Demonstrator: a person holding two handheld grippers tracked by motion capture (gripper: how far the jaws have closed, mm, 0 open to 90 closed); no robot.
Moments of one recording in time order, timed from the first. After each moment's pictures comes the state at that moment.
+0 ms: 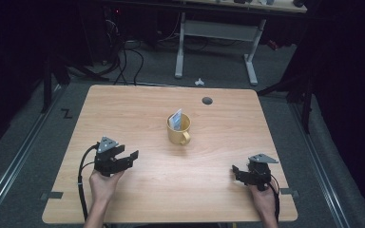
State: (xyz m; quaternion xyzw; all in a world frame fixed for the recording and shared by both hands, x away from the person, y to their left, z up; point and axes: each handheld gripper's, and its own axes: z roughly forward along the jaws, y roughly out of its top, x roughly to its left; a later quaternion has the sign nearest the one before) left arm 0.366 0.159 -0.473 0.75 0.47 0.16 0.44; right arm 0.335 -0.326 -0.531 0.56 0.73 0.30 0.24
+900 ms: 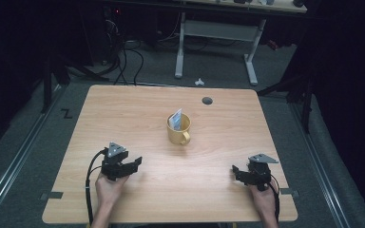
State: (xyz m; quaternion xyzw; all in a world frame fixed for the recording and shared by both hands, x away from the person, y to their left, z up) left arm 0.368 0.146 -0.504 0.76 0.48 0.16 0.41; right arm 0.335 -0.326 -0.531 0.56 0.73 0.30 0.24
